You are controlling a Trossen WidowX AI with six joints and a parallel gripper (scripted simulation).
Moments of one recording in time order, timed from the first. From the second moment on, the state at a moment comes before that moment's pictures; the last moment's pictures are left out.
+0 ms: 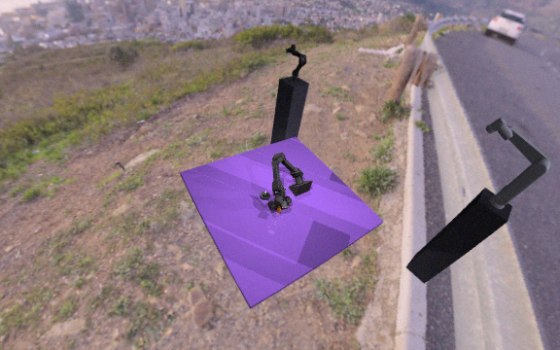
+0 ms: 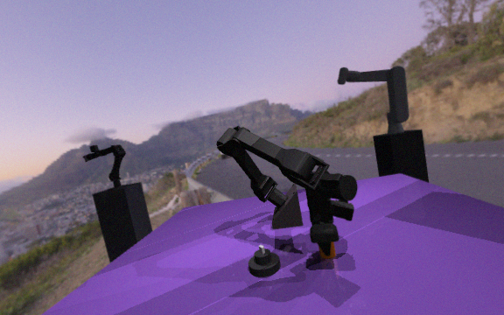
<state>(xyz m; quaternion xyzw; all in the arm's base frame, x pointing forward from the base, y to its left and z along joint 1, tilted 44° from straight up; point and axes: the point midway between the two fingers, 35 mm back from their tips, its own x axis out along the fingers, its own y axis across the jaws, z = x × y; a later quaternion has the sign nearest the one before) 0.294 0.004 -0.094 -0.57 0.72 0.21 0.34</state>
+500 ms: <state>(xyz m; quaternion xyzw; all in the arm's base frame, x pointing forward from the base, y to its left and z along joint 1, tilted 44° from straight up) 0.294 0.004 -0.095 -0.57 0.72 0.21 0.34</state>
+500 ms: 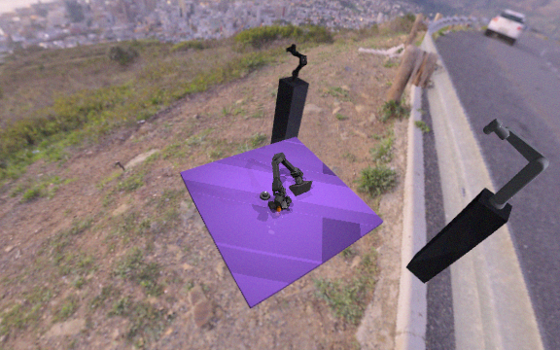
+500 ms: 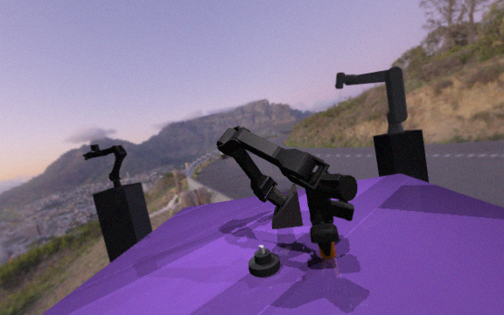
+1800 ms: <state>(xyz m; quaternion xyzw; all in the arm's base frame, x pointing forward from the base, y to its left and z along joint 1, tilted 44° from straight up) 0.304 0.049 -0.048 -0.57 0.72 0.21 0.34</state>
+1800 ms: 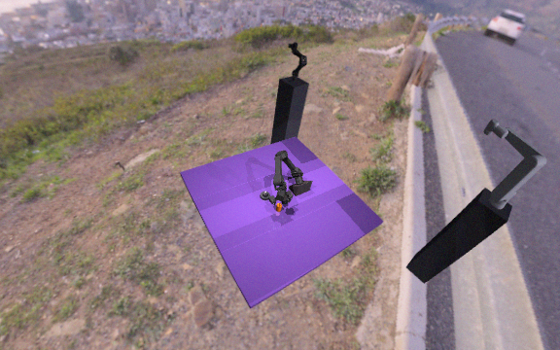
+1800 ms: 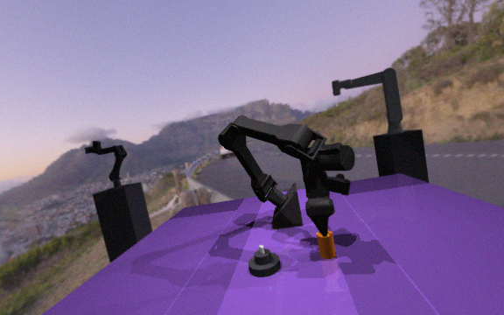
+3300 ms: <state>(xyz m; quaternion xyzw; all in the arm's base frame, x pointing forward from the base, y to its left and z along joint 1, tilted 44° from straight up) 0.296 0.005 -0.094 -0.57 0.72 0.21 0.34</state>
